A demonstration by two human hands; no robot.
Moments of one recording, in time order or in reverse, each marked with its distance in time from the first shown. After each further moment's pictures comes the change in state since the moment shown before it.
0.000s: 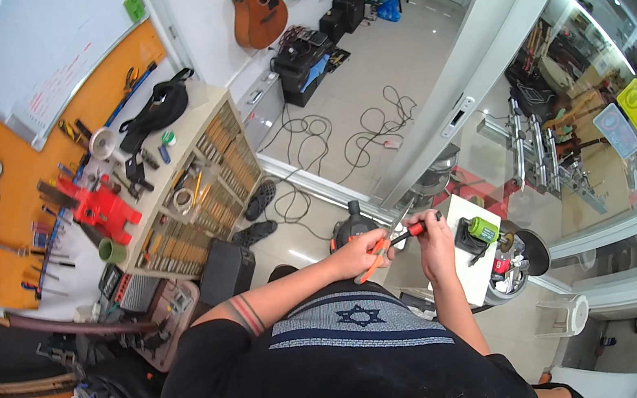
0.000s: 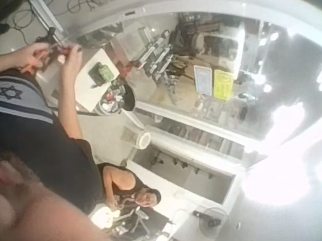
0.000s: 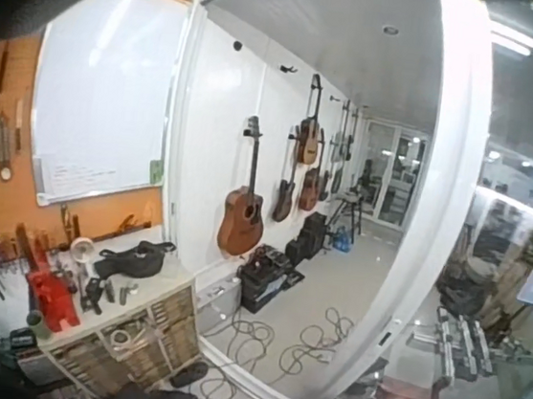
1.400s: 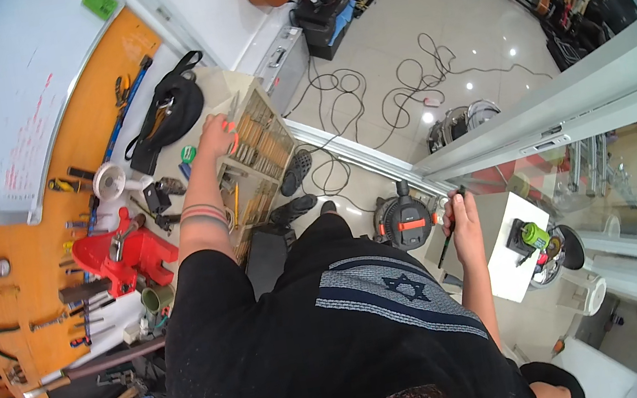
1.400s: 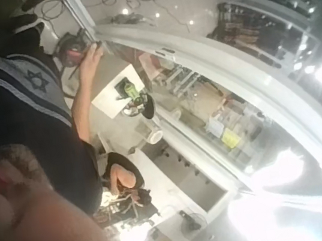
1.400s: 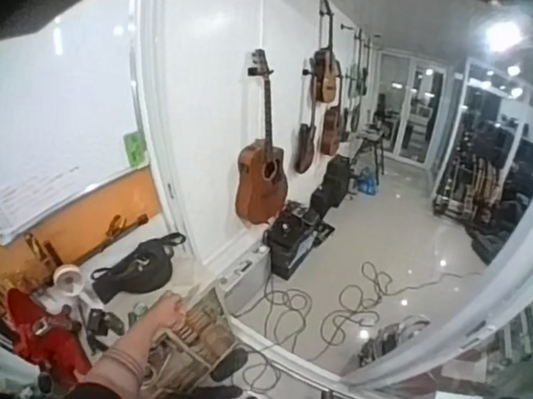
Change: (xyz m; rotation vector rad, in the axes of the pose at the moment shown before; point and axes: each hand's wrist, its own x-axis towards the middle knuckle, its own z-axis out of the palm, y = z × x) left_hand -0.094 0.066 -0.632 1.212 0.902 -0.383; right_hand 0.158 0.046 0.125 -0.380 0.175 0.229
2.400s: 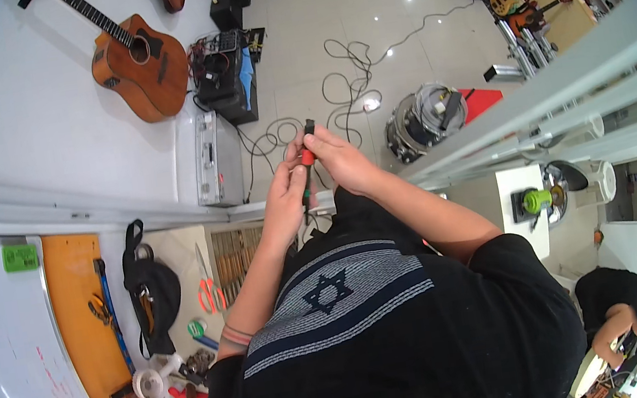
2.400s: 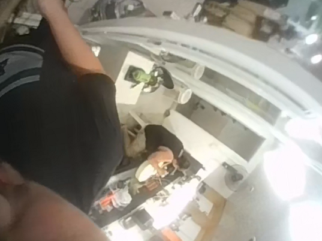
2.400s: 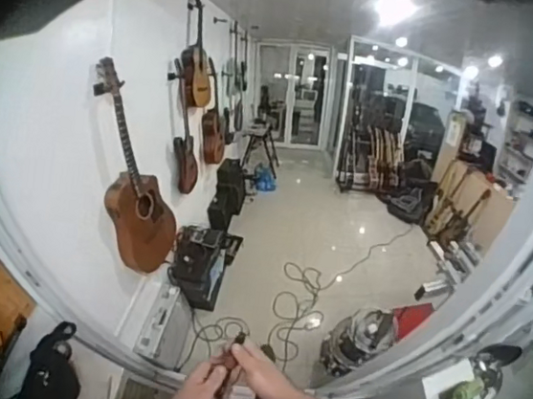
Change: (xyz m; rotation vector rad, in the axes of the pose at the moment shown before) left_hand 0.078 0.353 0.031 -1.139 -0.591 0.078; right_hand 0.316 -0.115 0.172 0.346 -0.391 -0.188
